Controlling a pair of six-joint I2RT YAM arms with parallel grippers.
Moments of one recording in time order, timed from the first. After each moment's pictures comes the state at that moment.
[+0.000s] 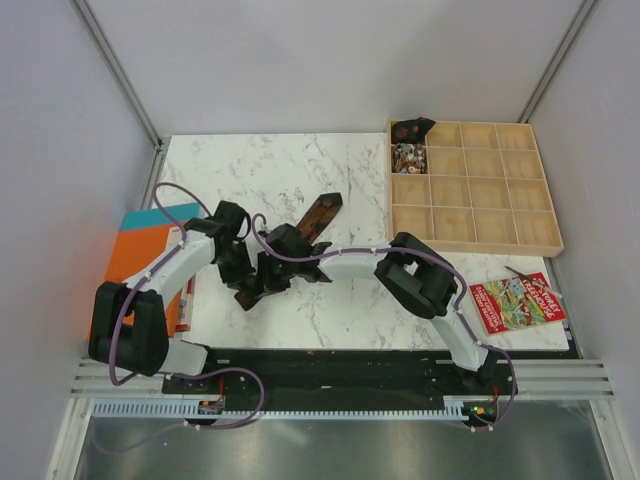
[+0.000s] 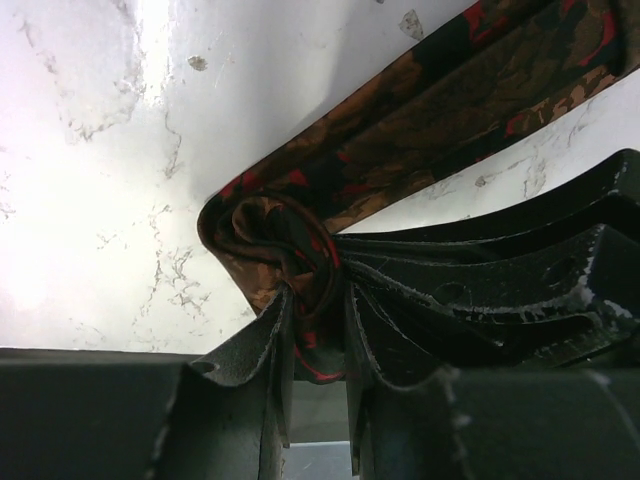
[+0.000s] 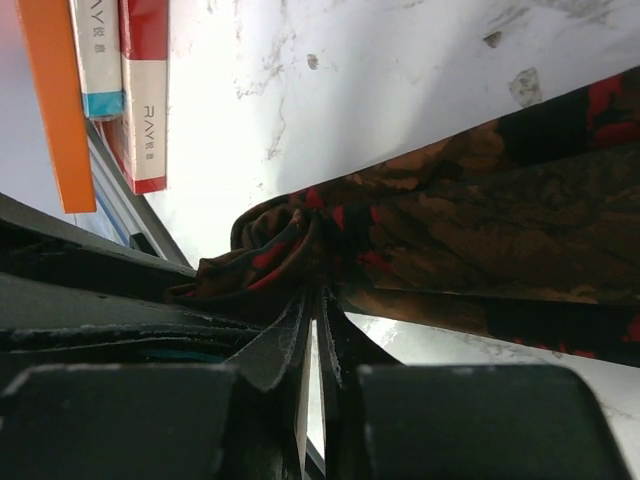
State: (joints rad) left arm -0.26 1.38 0.89 -0.88 0.06 -0.56; right arm 1.02 2.21 1.47 0.02 -0.37 0.88
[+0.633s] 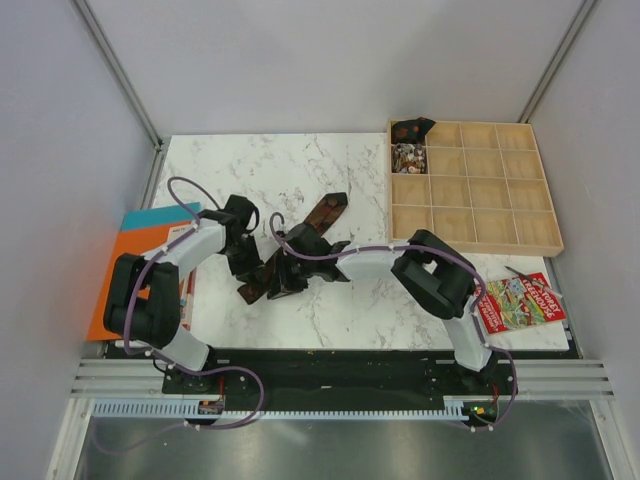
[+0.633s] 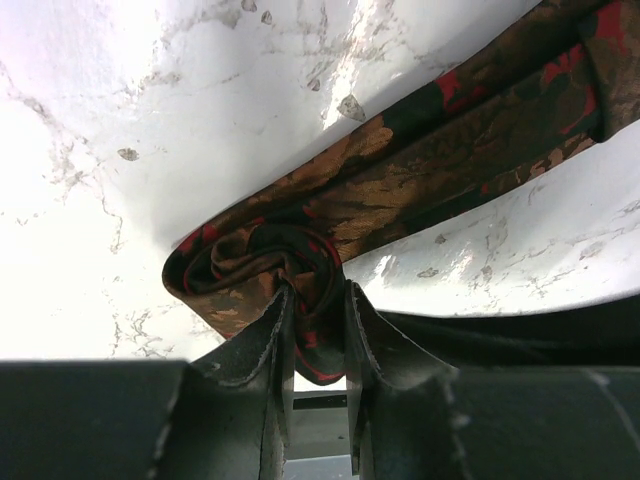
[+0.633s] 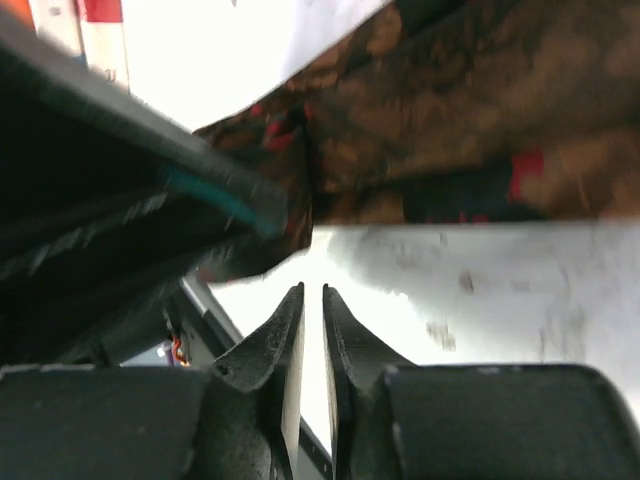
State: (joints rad) left arm -0.27 1.56 0.96 -0.80 0.09 -0.56; right arm 0.96 2.12 1.31 0.04 -0.41 0.86
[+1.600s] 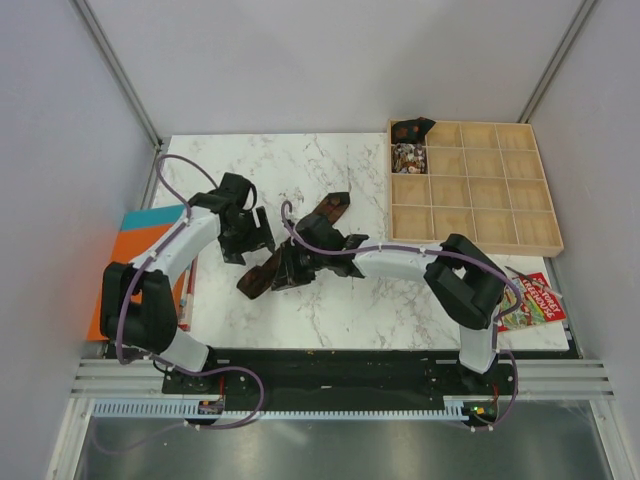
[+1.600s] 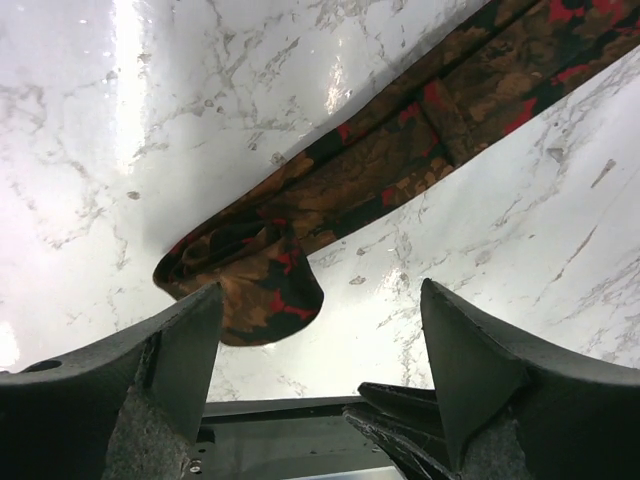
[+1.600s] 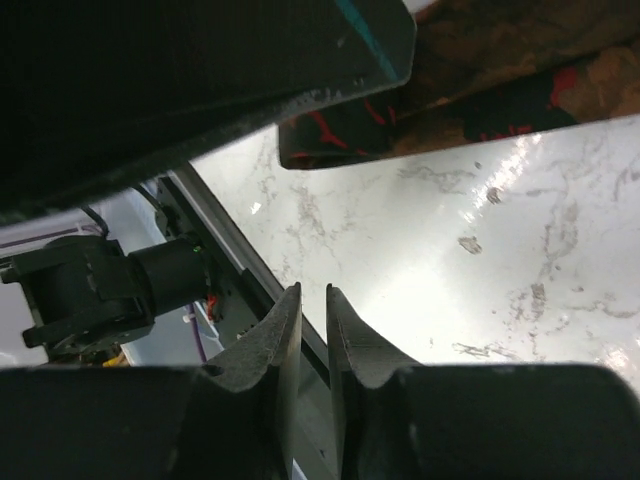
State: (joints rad) left arm -0.27 1.54 1.13 -0.84 0.07 -0.56; right arm 0.94 1.90 1.21 -0.02 -0.41 0.82
